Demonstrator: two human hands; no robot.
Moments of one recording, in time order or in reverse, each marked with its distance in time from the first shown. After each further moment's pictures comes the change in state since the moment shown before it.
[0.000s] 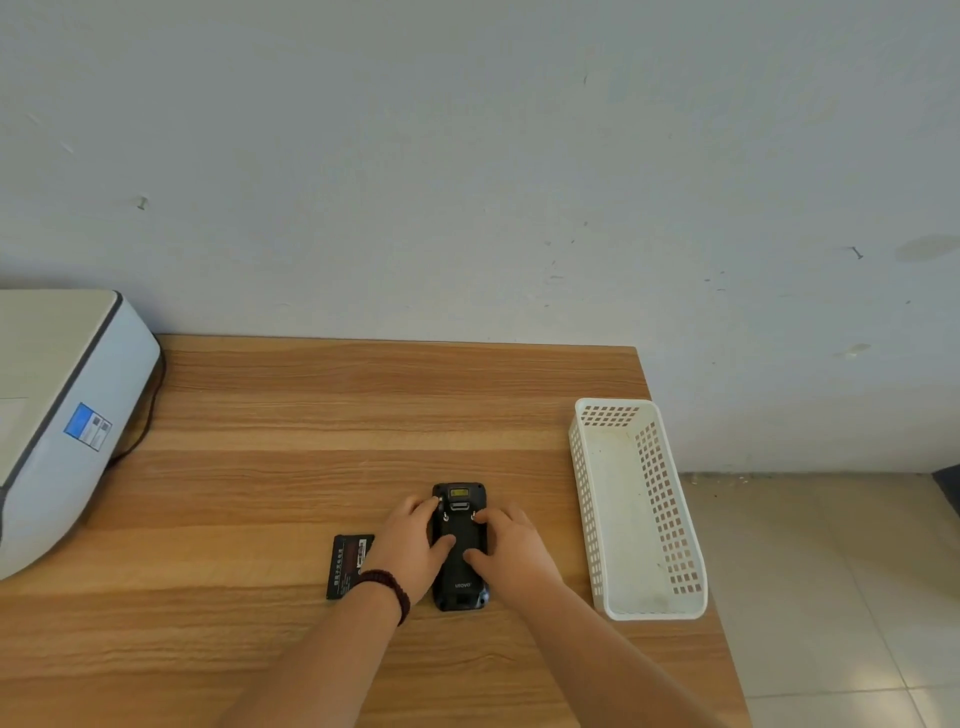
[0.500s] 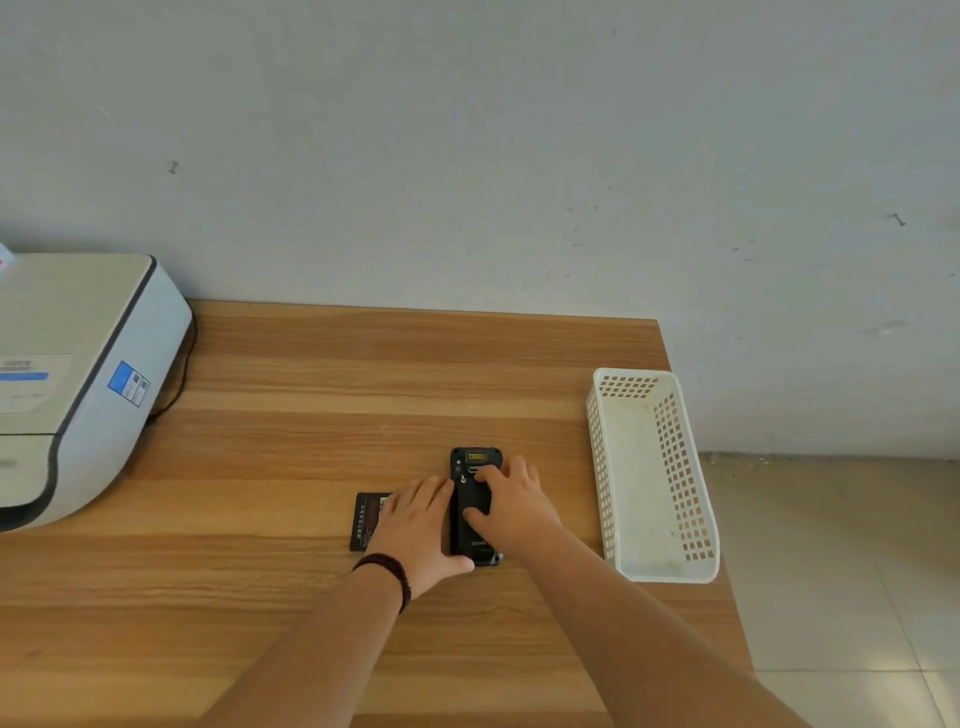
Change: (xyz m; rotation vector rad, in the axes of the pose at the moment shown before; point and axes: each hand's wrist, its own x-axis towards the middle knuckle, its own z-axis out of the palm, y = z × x) left_hand -0.035 -0.011 -0.005 0.365 -0.133 0.125; right_hand 0.003 -0.021 -0.001 -0.303 -0.069 -0.064
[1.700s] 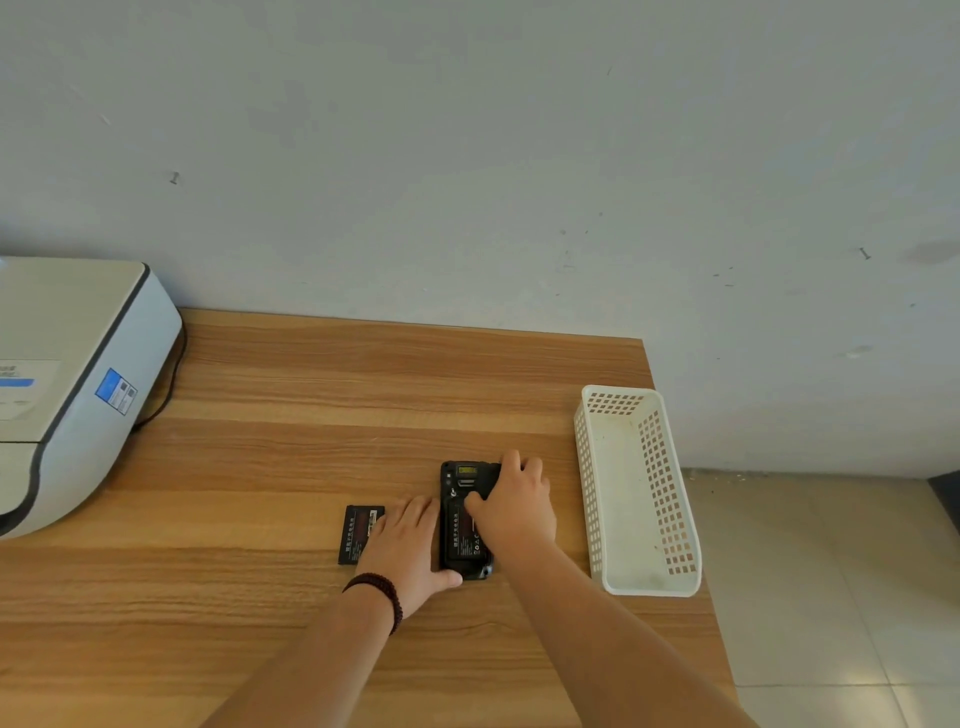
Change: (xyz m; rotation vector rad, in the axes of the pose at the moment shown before) left_hand -0.003 -0.001 0.005 -0.019 -0.005 -0.036; right_hand -0.008 -0.020 -0.022 0.173 0.237 0.284
